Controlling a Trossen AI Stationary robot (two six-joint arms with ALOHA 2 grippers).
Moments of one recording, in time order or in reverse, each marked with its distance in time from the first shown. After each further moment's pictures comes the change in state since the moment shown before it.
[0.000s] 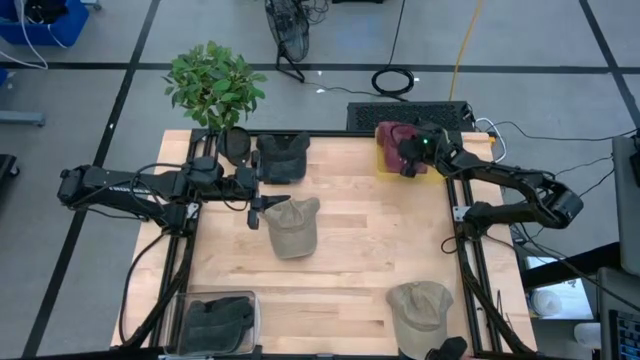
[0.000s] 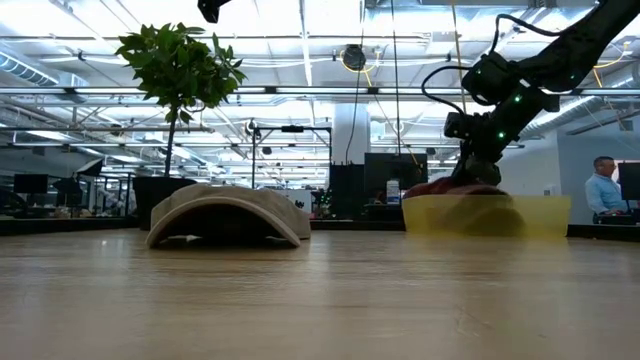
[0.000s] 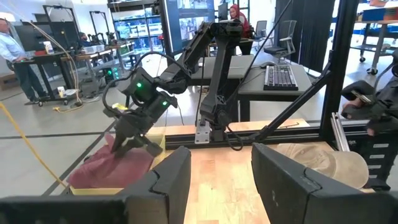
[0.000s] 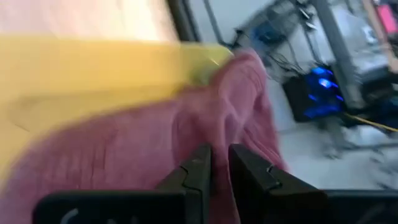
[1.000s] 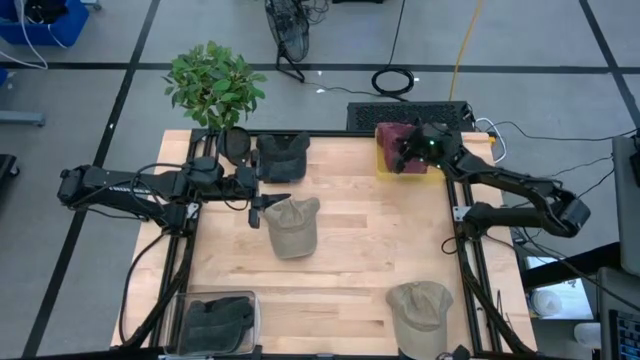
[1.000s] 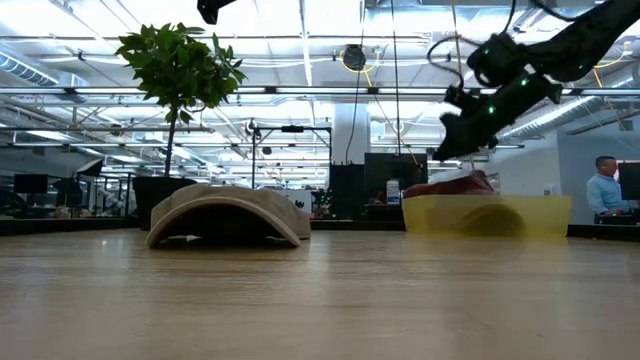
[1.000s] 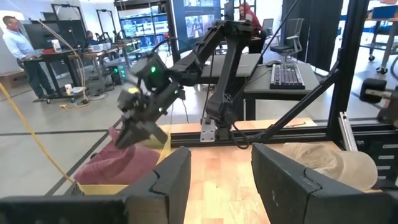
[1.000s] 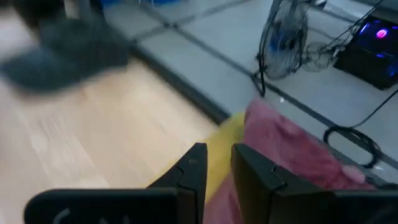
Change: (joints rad) left arm 0.000 0.000 0.000 -0.005 -0.025 -0.001; right arm 0.046 -0.100 0.002 0.059 -0.146 0.683
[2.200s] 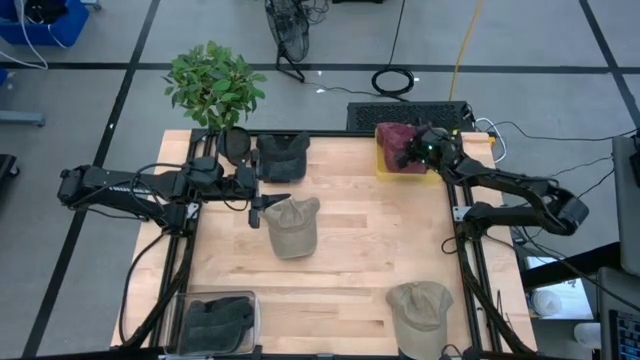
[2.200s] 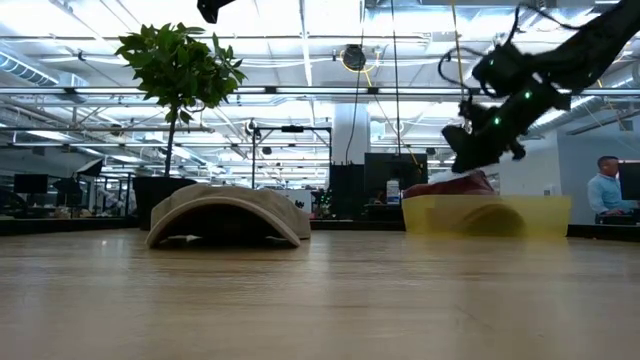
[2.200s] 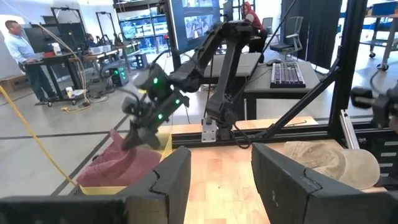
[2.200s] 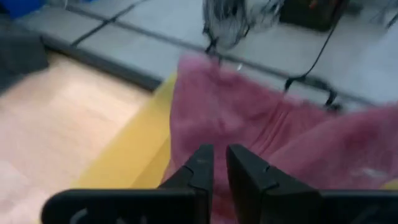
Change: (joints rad) left arm 0.000 0.000 0.000 0.002 0.000 0.020; right arm -0.017 0.021 -0.076 0.017 0.210 0.222
